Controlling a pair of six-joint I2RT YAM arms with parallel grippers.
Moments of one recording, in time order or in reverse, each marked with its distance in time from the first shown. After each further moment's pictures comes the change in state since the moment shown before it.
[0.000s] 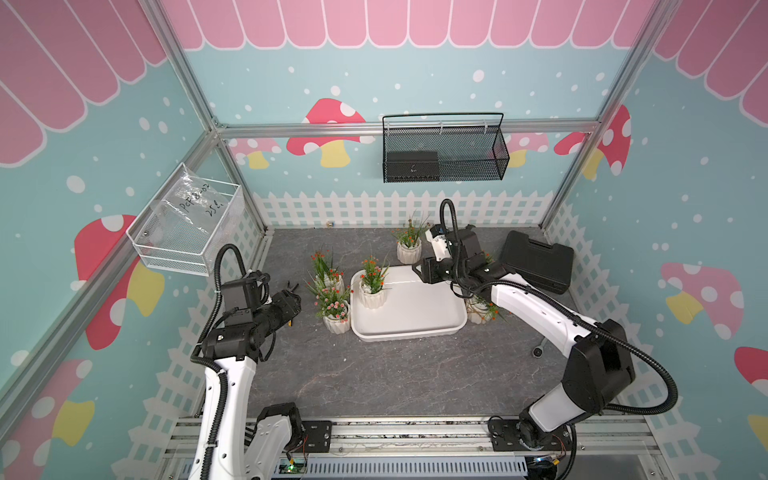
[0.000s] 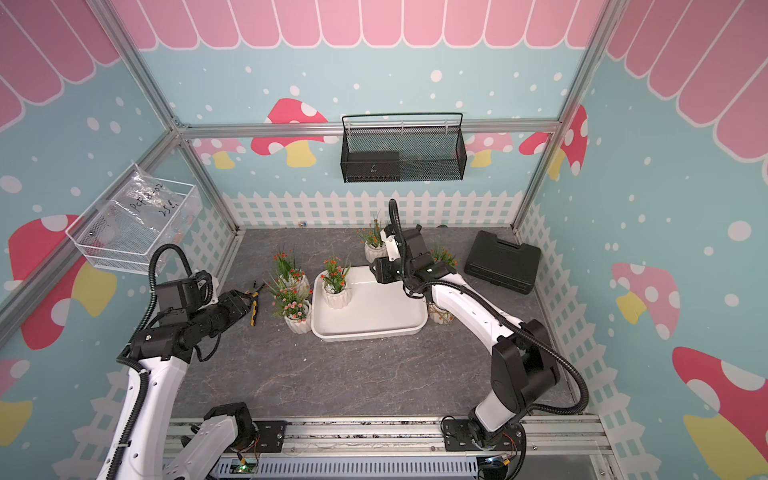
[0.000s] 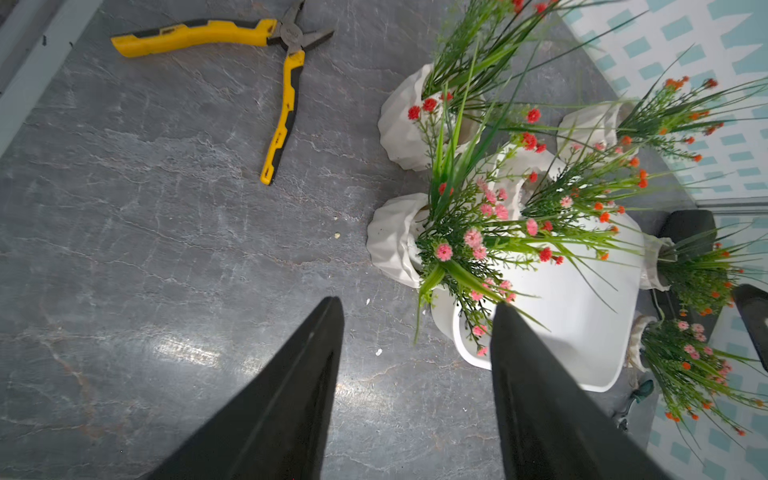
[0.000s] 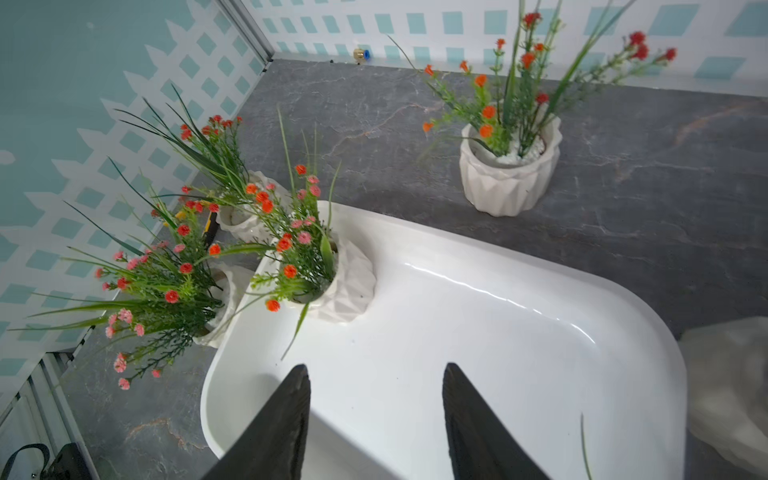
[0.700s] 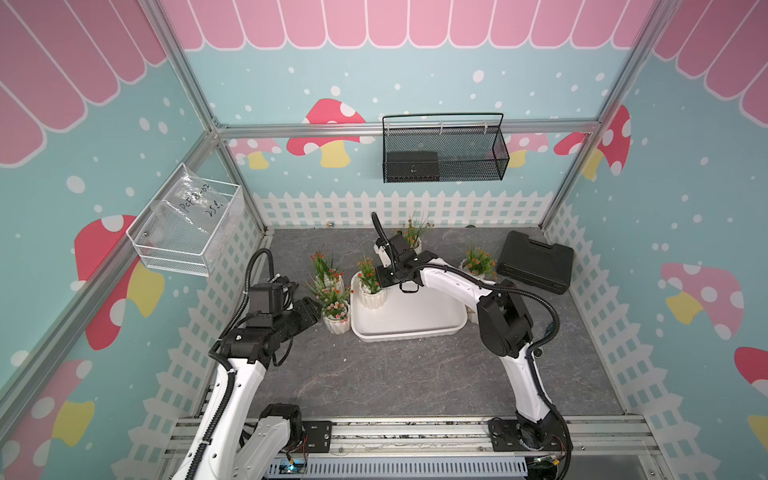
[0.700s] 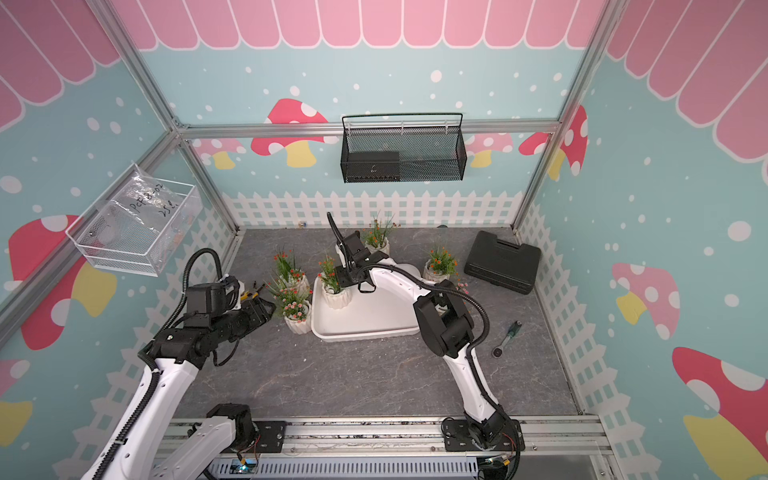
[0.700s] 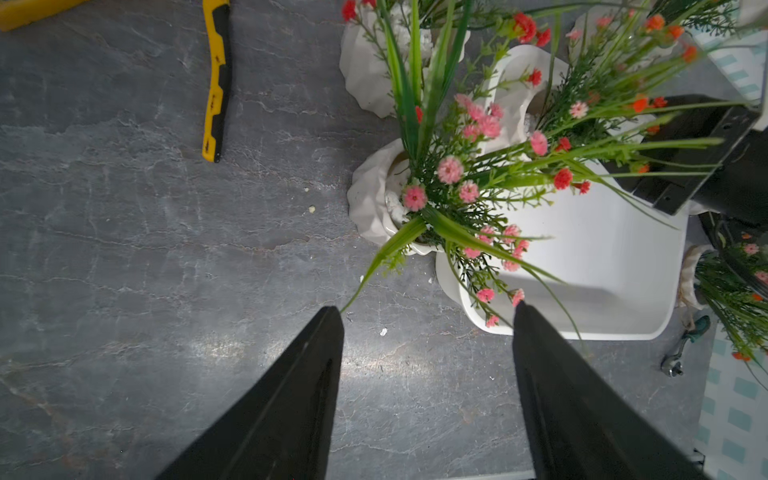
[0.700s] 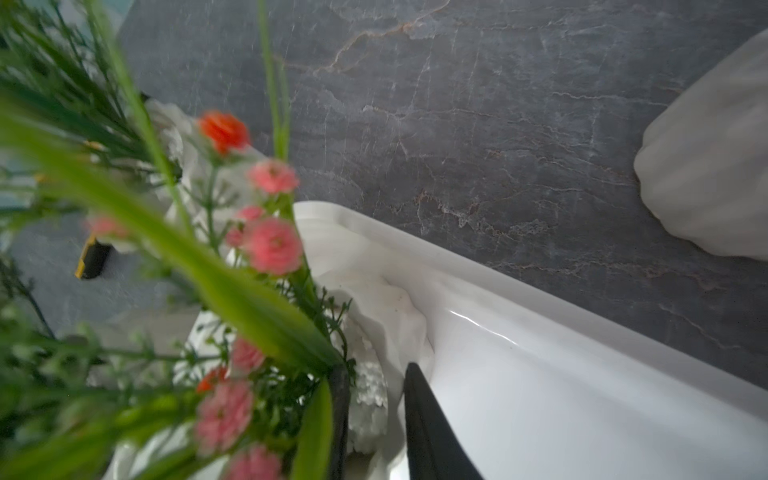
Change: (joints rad) left arm -0.195 -0.023 -0.071 0.026 -0.059 -0.060; right arm 0.187 0.657 0.615 -0.188 0.101 0.034
